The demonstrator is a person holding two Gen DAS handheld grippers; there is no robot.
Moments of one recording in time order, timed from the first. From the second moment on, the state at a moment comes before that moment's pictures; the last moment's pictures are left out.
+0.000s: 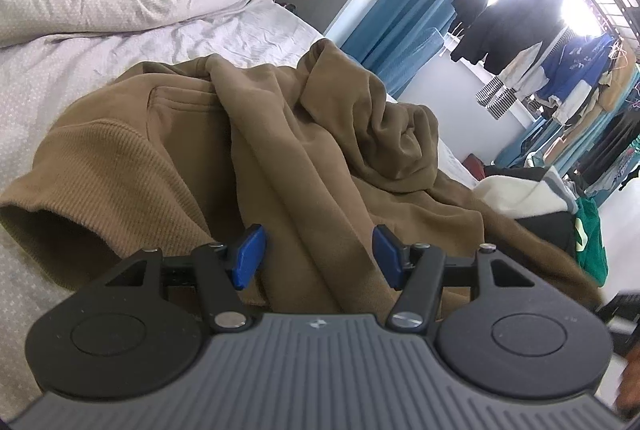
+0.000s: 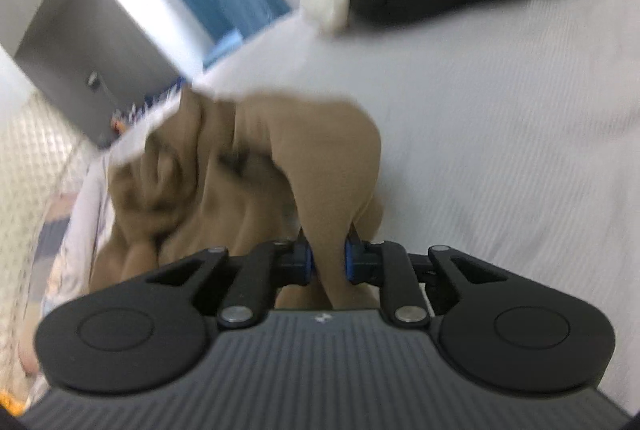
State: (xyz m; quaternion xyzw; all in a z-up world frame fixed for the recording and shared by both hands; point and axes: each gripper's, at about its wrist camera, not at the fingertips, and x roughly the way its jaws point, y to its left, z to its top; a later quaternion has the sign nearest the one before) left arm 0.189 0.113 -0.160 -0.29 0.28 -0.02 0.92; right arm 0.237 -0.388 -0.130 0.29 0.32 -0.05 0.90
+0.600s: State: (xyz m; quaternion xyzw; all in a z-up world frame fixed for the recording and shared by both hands) left arm 0.196 0.116 -0.164 -0.30 0.28 -0.01 0.91; right arm 0.426 -0.513 -0.168 0.12 0.28 -0.24 0.92
